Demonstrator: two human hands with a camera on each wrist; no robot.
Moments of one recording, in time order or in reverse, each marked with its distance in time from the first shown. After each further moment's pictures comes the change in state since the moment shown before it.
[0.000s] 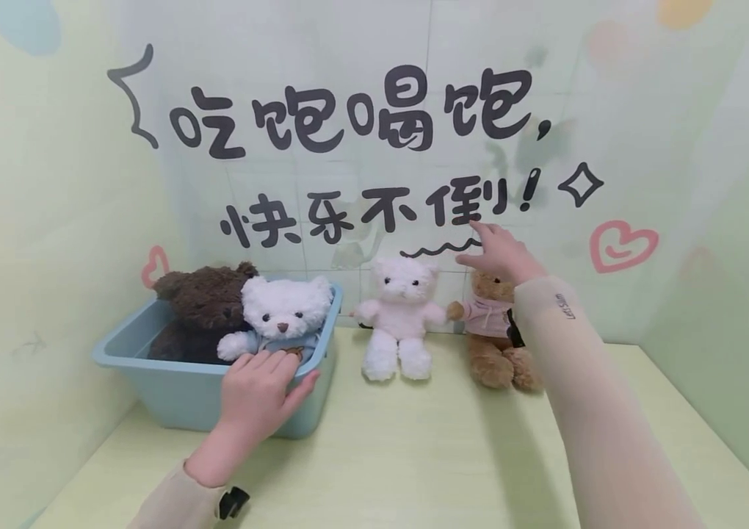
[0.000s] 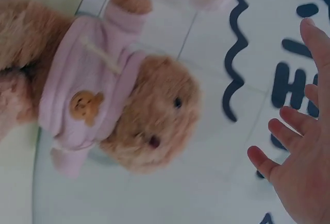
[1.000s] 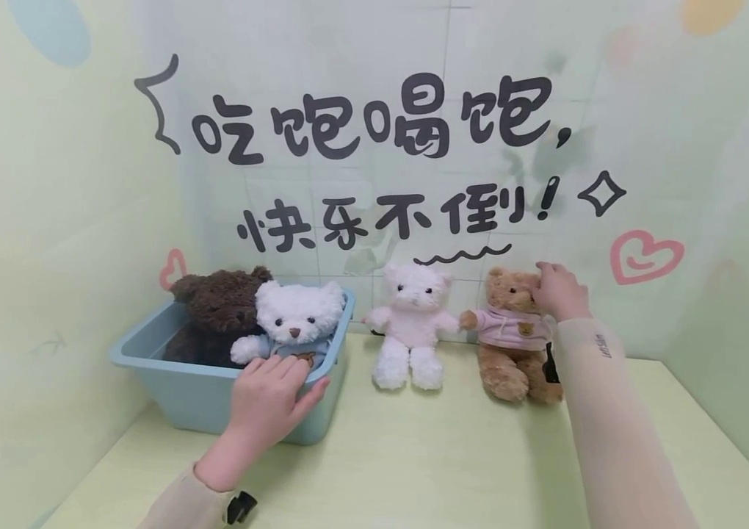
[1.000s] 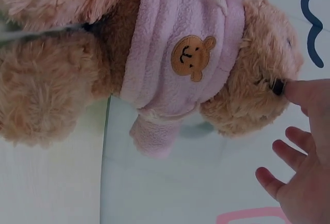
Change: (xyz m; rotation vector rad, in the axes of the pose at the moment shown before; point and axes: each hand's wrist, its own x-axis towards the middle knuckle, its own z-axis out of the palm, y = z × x) left_hand -0.005 -0.001 -0.001 0.033 -0.035 -0.001; right_hand -0.029 0.075 0.035 -0.031 0.091 0.213
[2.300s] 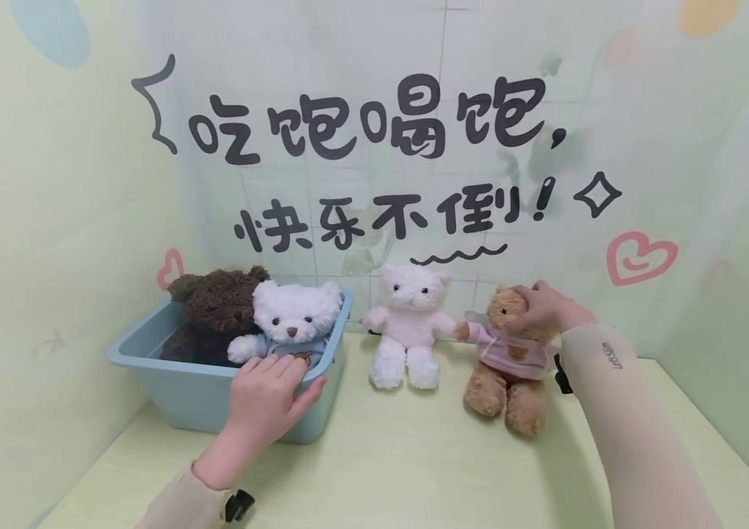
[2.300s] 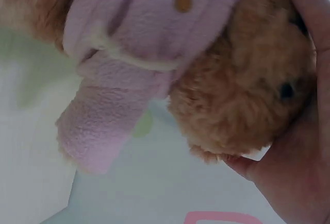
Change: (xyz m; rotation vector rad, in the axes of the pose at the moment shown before) left_hand 0.001 0.003 0.001 -0.001 0.010 -0.006; right_hand -0.014 0.003 0.008 0.037 -0.262 -0.211
